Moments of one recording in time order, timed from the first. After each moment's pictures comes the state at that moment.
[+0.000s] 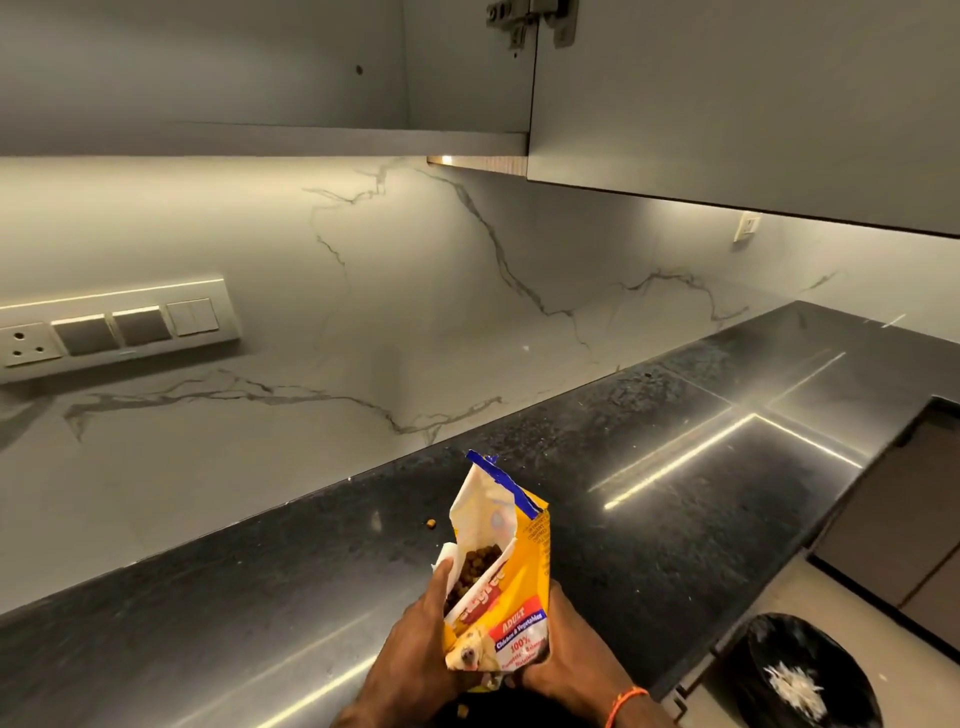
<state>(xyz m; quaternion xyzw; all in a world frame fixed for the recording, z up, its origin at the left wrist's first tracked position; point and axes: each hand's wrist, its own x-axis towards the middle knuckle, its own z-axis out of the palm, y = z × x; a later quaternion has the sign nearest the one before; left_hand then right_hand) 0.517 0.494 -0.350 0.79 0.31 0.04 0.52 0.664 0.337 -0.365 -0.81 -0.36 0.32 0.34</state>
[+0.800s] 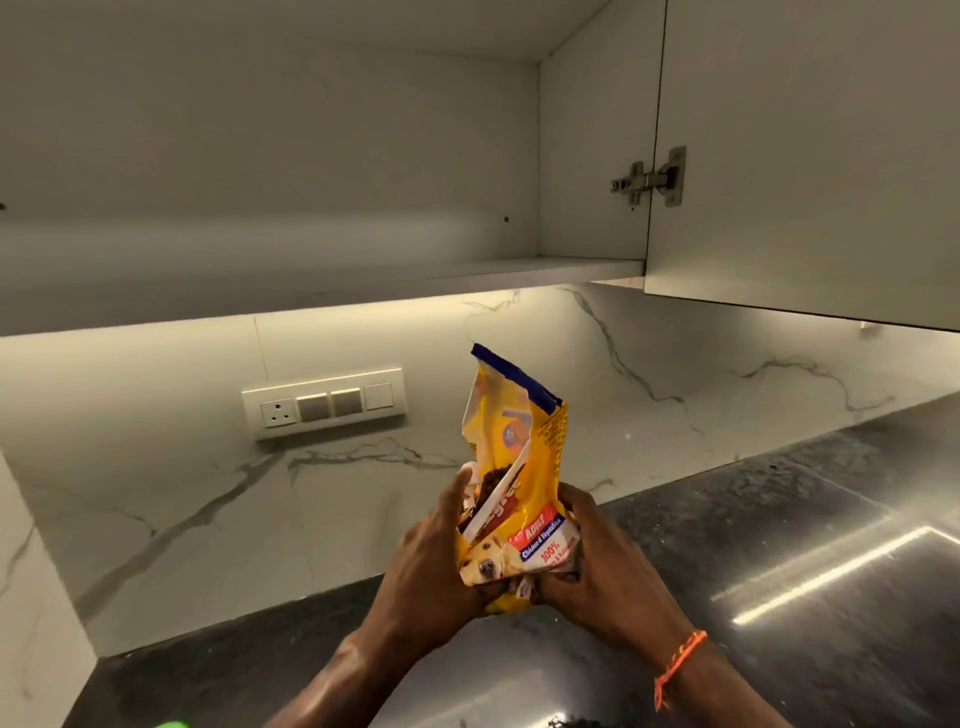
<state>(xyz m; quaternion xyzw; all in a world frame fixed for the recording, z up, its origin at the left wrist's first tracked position) 0.400 0.539 -0.163 0.89 0.21 0.32 0.24 0.573 0.405 -0.170 -0.71 -0.56 0.05 0.42</state>
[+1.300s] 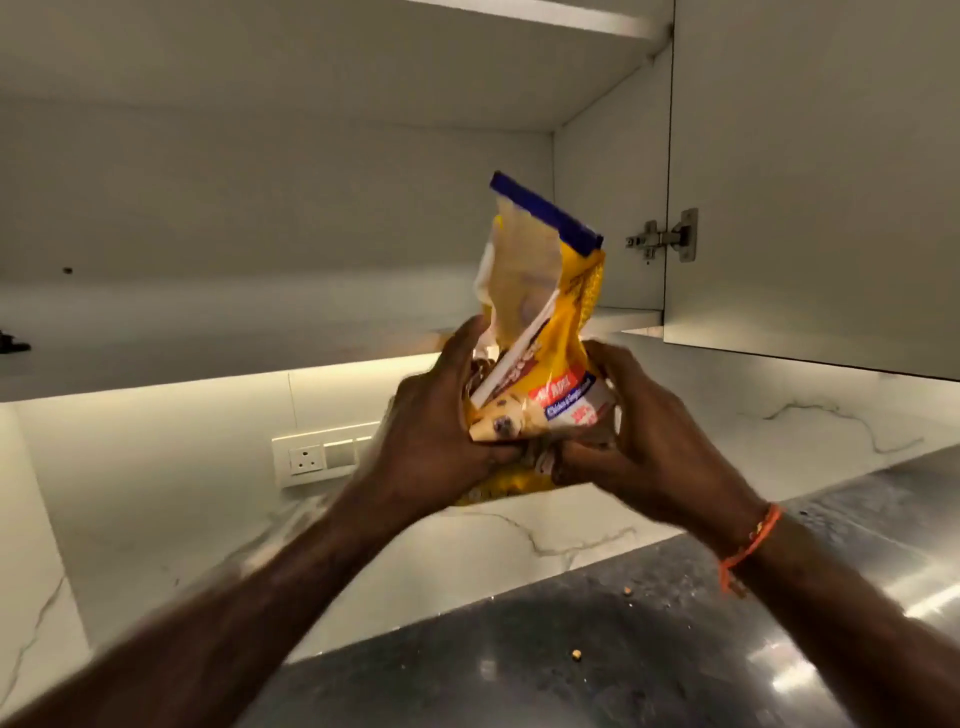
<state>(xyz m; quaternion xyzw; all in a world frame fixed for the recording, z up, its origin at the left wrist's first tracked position) 0.380 0.524 0.023 0.87 0.15 0.43 0.16 0.553 0.393 0.005 -0.65 -0.61 -0.10 0.45</state>
